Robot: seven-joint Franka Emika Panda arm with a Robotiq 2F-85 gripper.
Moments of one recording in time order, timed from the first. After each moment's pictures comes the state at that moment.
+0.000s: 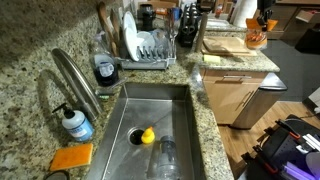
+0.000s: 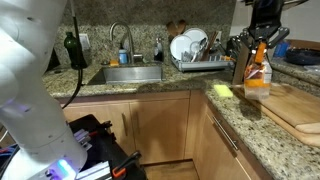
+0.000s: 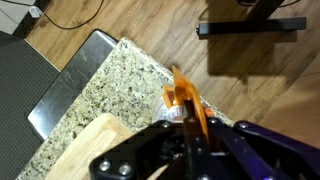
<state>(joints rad) -0.31 0.56 -0.17 -1.18 -0.26 1.49 -0.46</state>
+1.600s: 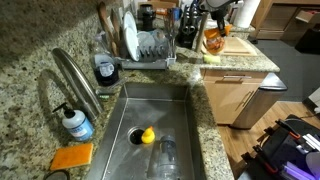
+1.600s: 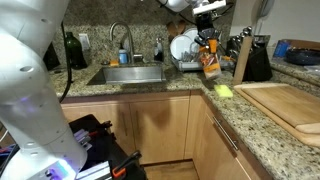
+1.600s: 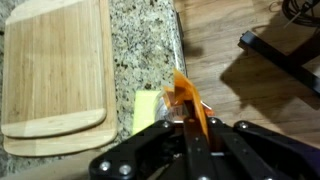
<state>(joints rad) 0.02 0.58 -0.01 -1.23 -0.52 1.60 -0.66</state>
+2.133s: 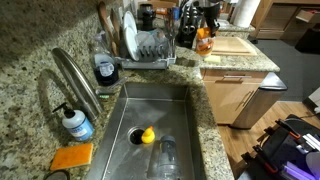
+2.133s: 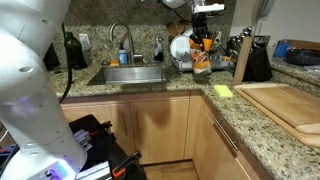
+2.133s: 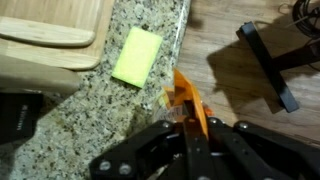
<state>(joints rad) 0.00 0.60 0.05 -1.19 -0.40 1.66 -1.02</state>
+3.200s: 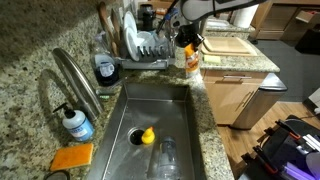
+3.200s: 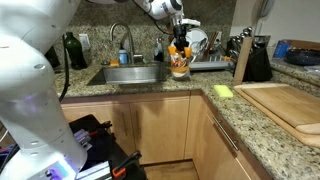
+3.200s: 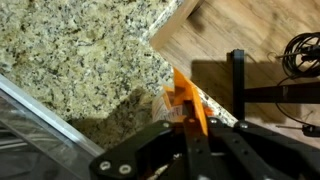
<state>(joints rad) 0.16 0.70 0.09 -1.14 -0.43 1.65 -1.33</state>
